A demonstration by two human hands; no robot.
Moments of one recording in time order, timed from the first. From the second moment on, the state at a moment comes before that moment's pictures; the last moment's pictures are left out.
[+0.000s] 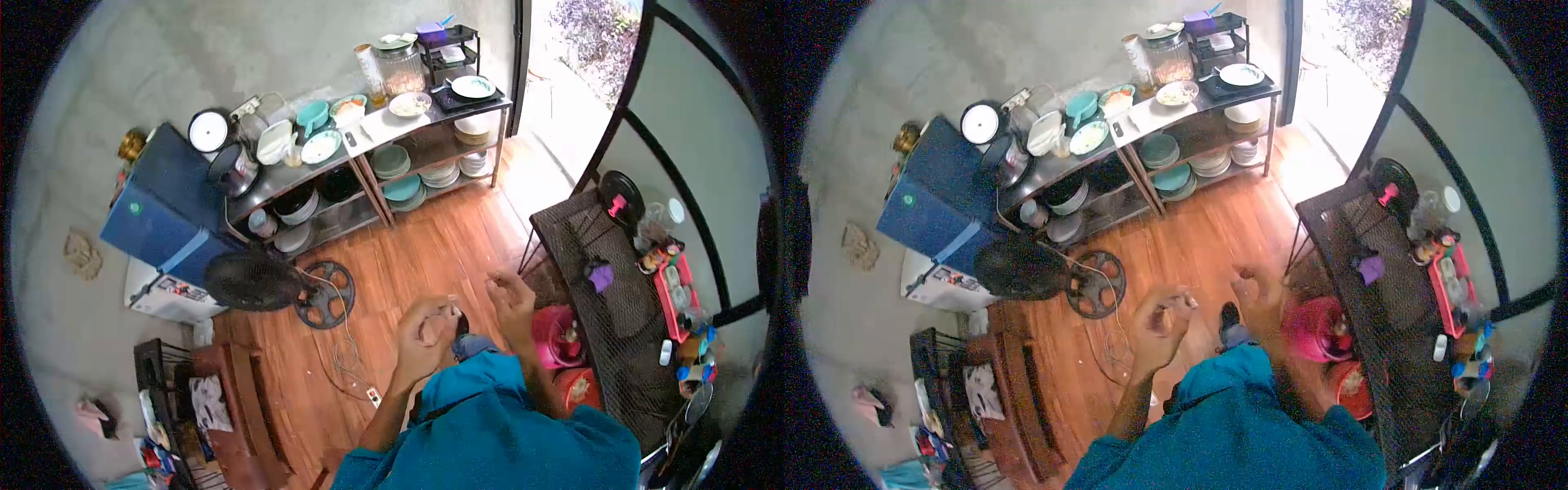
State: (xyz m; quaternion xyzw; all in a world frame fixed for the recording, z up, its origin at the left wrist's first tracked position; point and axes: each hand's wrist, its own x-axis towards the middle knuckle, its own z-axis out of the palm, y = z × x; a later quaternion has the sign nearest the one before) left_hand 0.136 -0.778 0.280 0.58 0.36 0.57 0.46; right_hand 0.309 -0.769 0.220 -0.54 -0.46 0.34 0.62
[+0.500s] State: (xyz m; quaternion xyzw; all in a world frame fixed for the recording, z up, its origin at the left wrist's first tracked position) left_hand 0.067 -0.385 0.251 0.47 0.39 0.65 0.46; right_hand 0.320 -0.325 0.231 -0.52 -0.61 0.30 0.52
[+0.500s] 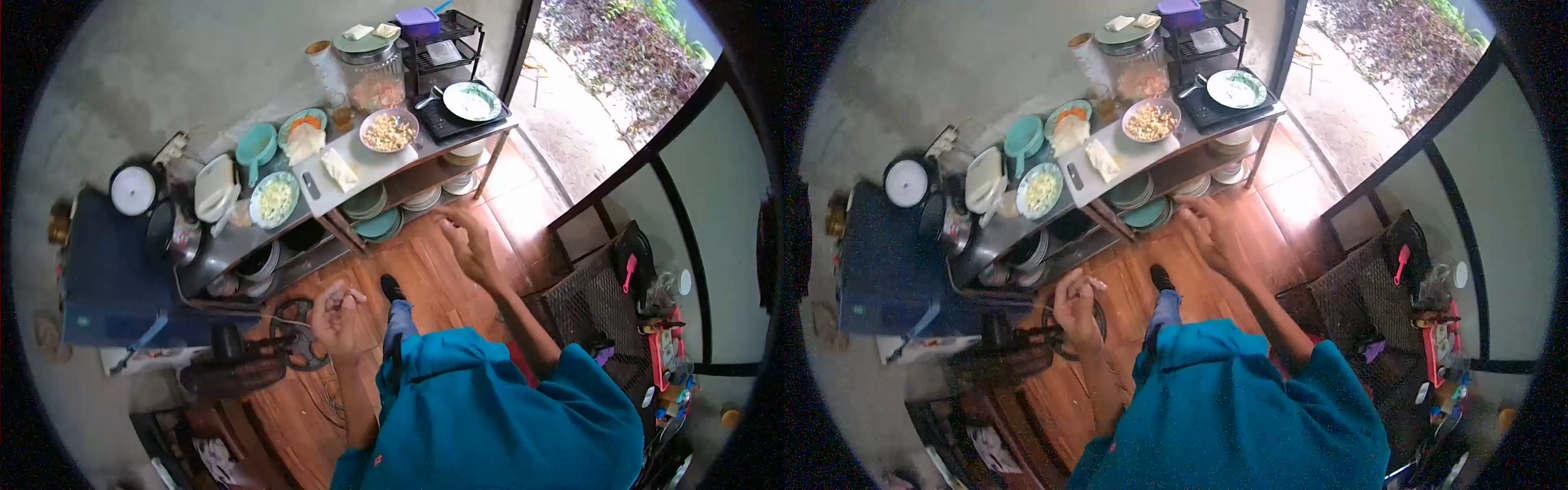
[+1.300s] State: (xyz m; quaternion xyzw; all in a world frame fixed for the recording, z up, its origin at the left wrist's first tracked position) left_hand 0.192 -0.007 0.255 0.53 0.48 0.47 0.52; right_hand 0.570 0.117 0.010 -0.71 -0.70 -0.08 0.01
